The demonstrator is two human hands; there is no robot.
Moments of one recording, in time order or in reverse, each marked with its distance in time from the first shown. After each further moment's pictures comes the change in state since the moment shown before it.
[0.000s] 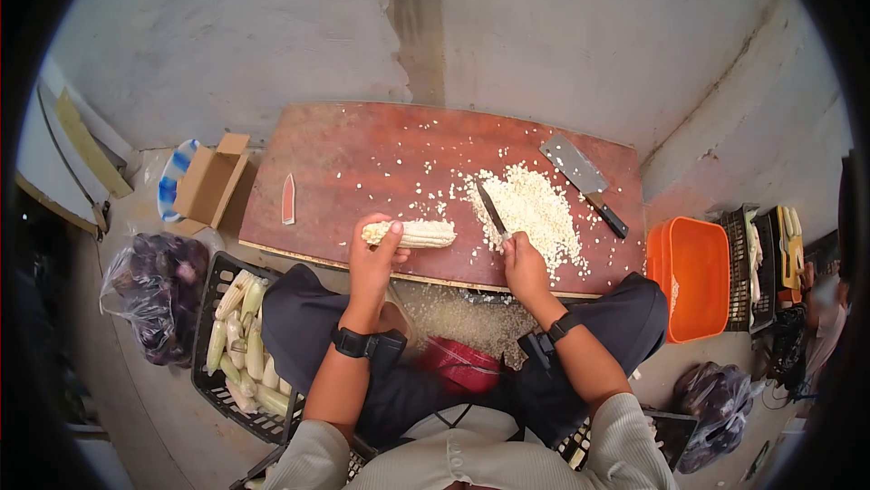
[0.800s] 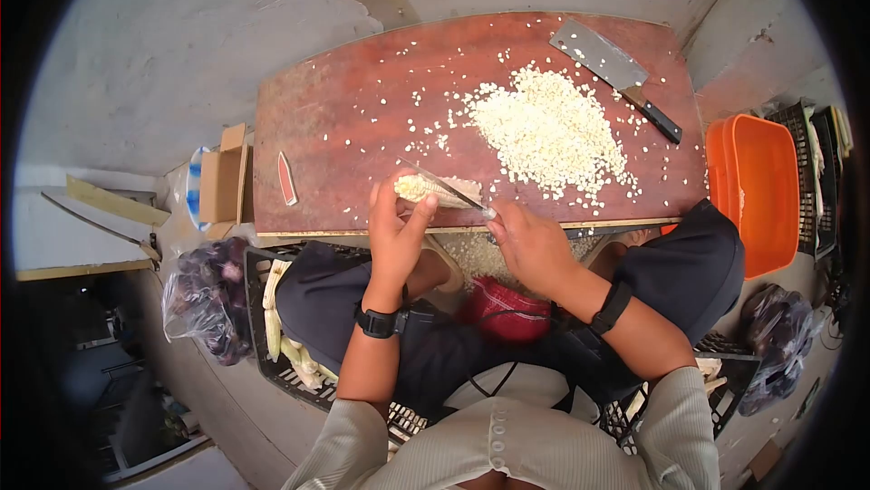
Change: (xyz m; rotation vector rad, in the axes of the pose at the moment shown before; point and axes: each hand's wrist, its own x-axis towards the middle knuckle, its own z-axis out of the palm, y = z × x) left_hand 0.003 -0.030 0.025 0.502 -0.244 0.188; right_hand -0.038 -0.045 -0.023 0.156 -0.072 -0.296
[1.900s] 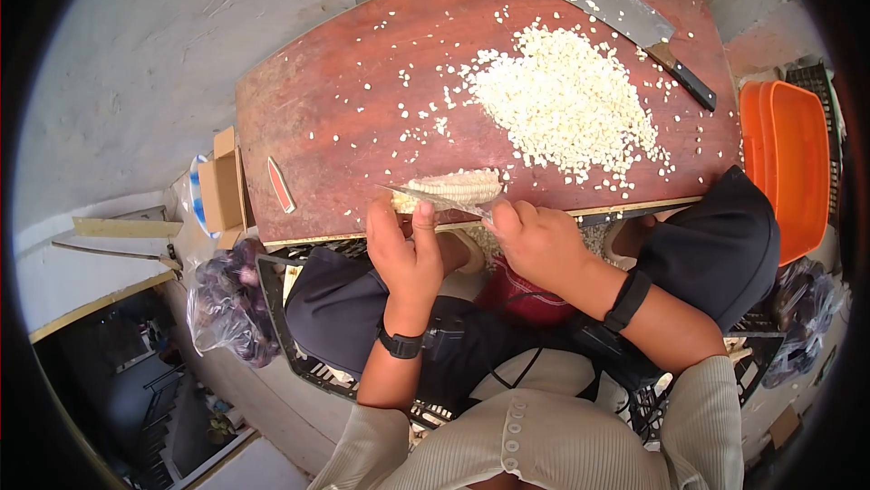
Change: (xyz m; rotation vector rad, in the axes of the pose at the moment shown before) left_hand -0.004 -0.005 0.012 0.490 0.188 0.127; right_hand 0.011 0.016 0.029 -0.225 0.011 -0.128
